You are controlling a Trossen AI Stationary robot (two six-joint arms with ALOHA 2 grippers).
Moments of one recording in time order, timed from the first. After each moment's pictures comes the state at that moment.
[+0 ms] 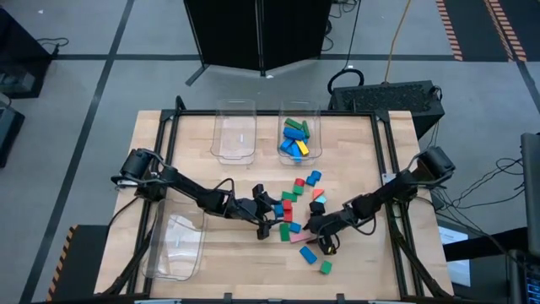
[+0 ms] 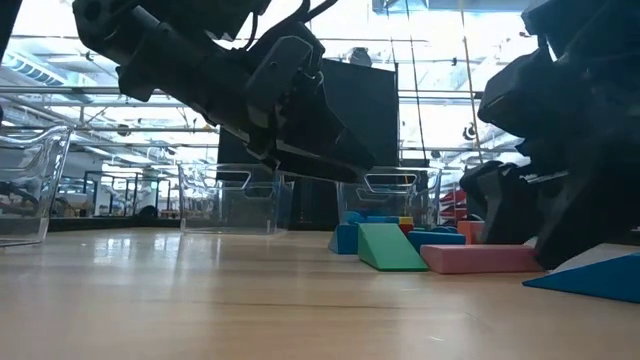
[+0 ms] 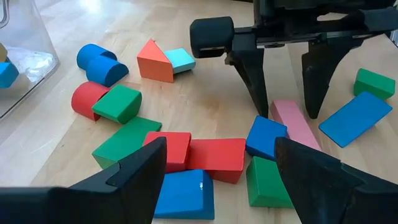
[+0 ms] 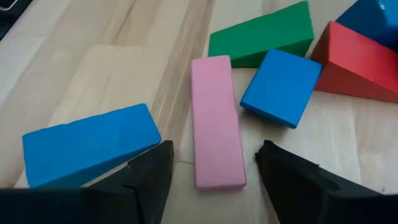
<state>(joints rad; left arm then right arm) -0.28 1.87 0.86 0.52 -0.29 -0.26 0.45 1.69 0.53 0.40 0.09 0.31</state>
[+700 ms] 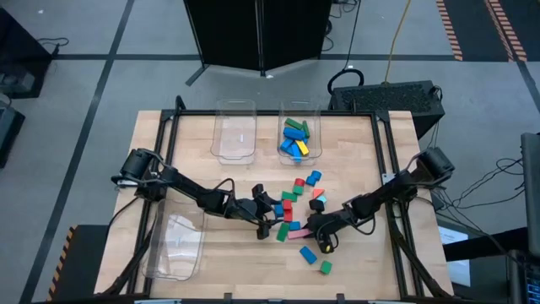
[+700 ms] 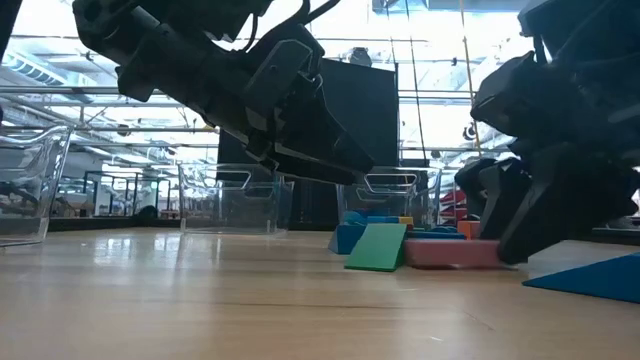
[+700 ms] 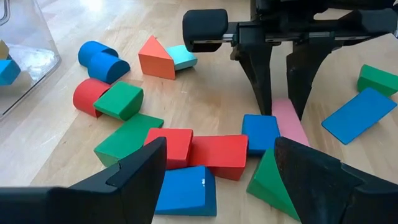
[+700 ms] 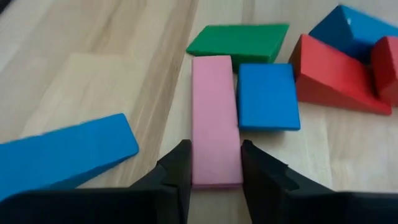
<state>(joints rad) -0.28 1.87 0.86 0.51 -0.29 -0.26 0.45 1.68 0.52 0.43 0.14 0.29</state>
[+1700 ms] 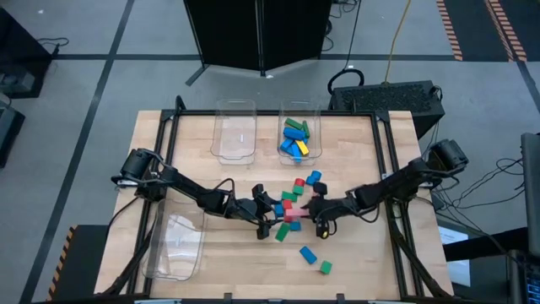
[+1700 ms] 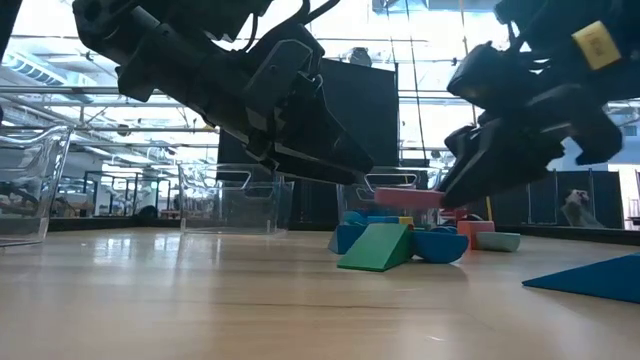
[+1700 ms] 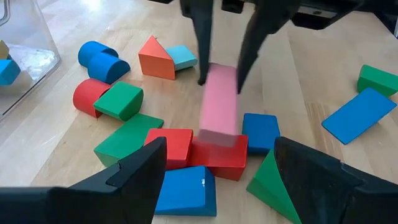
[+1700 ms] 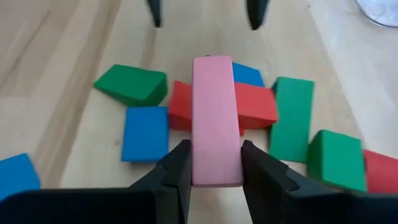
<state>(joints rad) -0.28 1.87 0.86 0.51 -0.29 -0.26 0.35 1.51 0.52 0.28 0.29 0.21</state>
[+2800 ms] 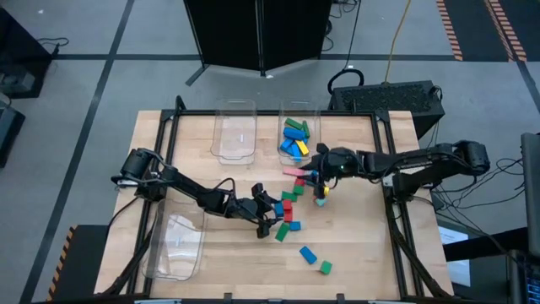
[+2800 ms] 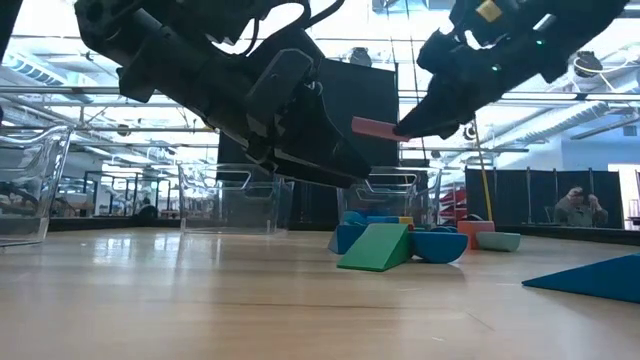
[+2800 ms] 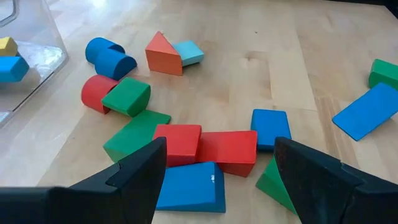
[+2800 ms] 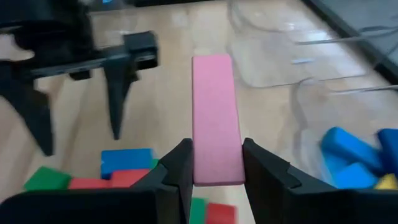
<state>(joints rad) -0.27 1.87 0.86 0.49 -0.30 -0.25 -0.11 1.24 0.59 0.15 0.02 0.07</state>
